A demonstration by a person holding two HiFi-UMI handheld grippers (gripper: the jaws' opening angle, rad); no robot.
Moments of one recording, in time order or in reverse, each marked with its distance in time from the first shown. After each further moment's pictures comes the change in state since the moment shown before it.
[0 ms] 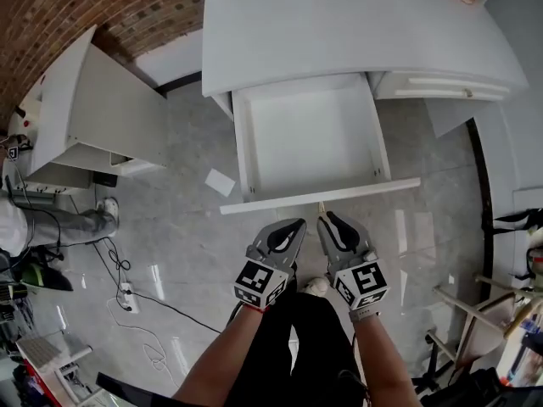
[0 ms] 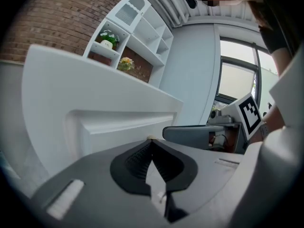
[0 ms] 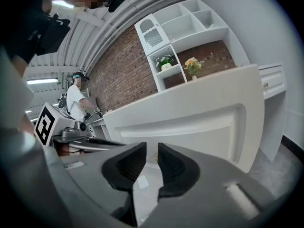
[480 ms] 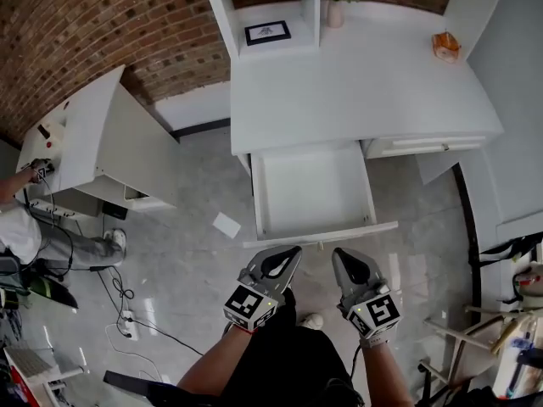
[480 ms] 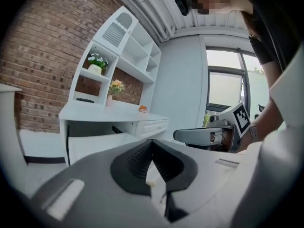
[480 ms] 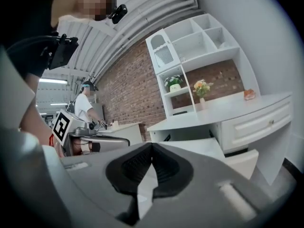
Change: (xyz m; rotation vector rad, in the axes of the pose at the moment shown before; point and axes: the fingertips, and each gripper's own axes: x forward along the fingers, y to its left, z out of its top) left arm -0.054 -0.020 0.133 0.105 -0.147 -0.070; right arm -0.048 0.029 0.128 -0.088 -0.123 0.041
